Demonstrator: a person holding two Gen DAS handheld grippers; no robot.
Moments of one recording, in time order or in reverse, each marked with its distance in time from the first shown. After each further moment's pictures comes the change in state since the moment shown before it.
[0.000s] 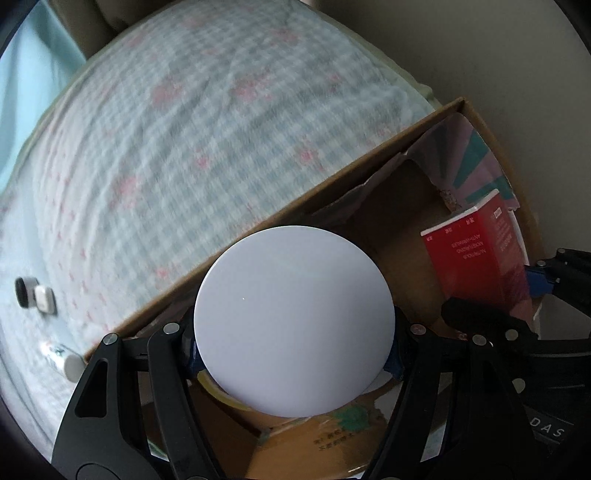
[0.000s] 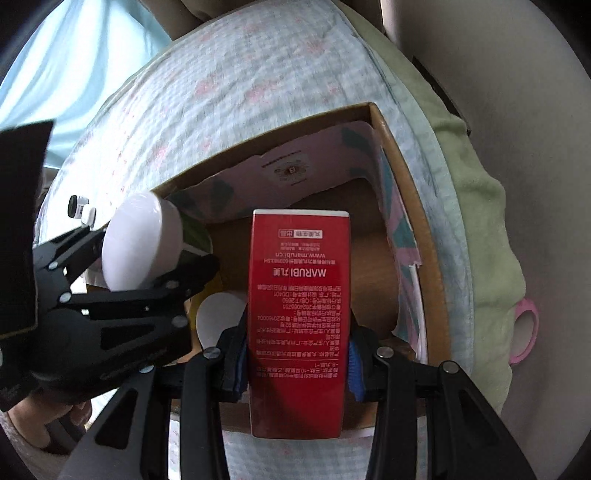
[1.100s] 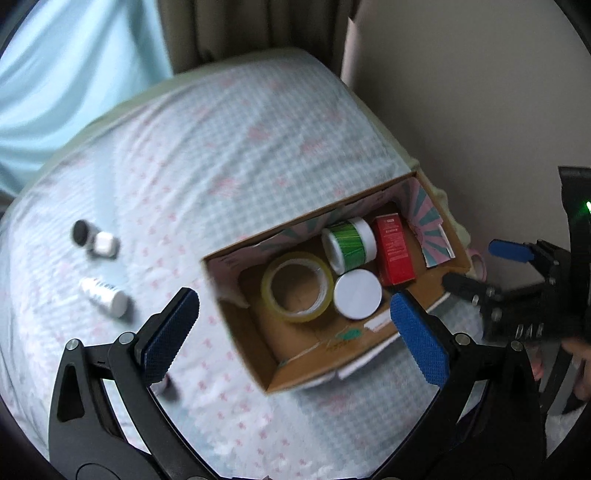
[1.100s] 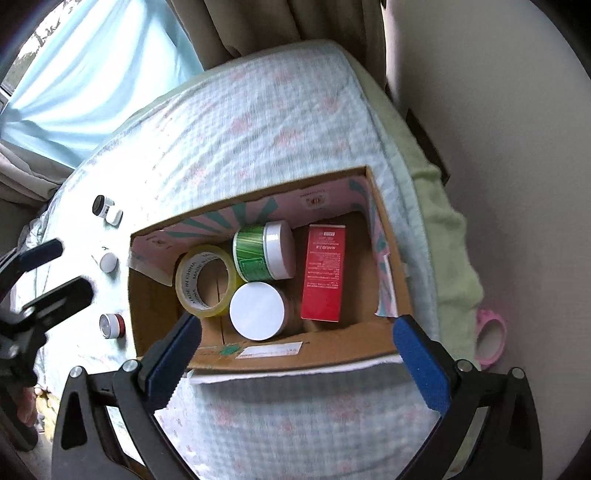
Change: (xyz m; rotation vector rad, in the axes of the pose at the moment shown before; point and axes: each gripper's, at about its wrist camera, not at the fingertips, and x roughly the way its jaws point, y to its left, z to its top) left arm -0.175 0.058 -0.101 -0.207 -0.227 -0.003; right arm -0.092 0.031 -0.040 -0.082 -0.154 -0.059
